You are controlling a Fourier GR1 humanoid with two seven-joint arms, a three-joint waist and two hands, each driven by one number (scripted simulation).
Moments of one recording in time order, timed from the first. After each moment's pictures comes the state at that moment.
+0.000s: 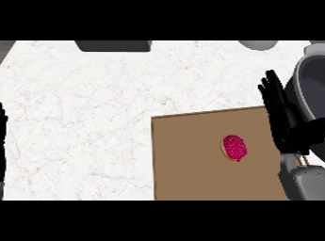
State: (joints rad) left arm 0.00 0.53 -0.06 -1.34 0.12 0.45 -0.15; right arm -0.20 -0.28 0.14 -1.54 -0.19 -0.25 0.03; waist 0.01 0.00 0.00
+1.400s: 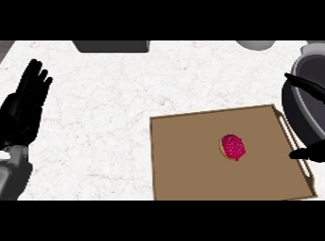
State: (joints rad) left arm -0.23 0.41 -0.07 -1.59 0.28 0.33 0.18; right arm -0.23 -0.73 0.09 -1.46 -0.01 0.25 -0.26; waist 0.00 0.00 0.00
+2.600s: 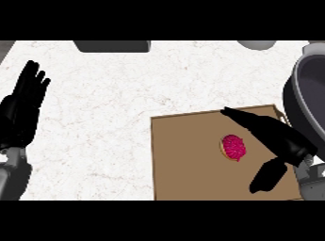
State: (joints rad) left arm -0.21 0.34 0.01 -1.61 0.21 0.25 0.20; right arm -0.25 -0.52 0.34 -1.73 0.31 0.50 0.37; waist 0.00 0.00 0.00
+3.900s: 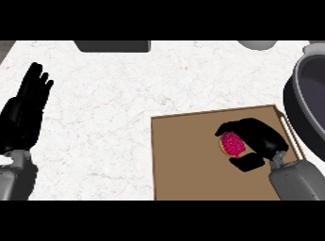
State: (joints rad) left arm -0.20 0.25 0.07 -1.64 0.11 0.18 0.23; right arm -0.25 -0.36 0.30 -1.46 0.70 0.47 0.11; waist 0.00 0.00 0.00
